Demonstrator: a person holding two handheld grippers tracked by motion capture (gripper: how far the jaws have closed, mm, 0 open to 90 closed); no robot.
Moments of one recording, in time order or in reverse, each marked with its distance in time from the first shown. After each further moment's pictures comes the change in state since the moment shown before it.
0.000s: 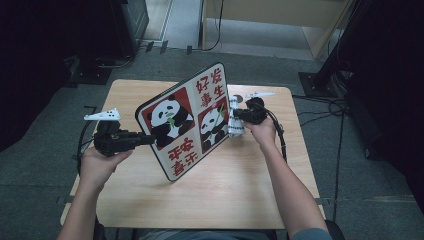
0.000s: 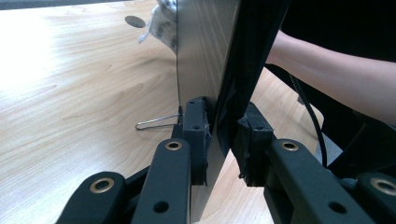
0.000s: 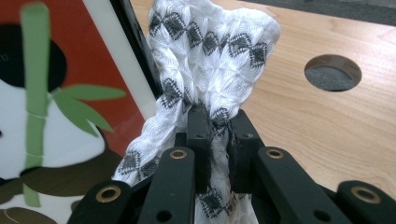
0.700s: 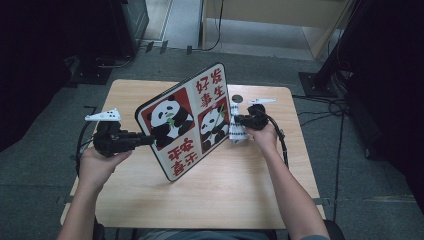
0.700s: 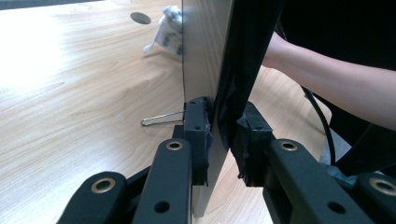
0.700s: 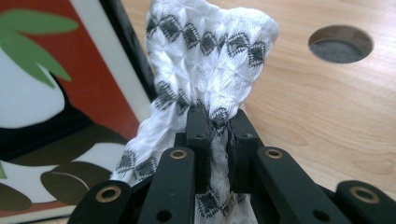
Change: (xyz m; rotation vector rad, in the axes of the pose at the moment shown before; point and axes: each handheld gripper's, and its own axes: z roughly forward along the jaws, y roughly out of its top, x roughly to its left) left arm -0.004 0.001 -0.002 0.017 0.030 0.007; right arm -0.014 -0.022 0.007 0.012 0.024 -0.002
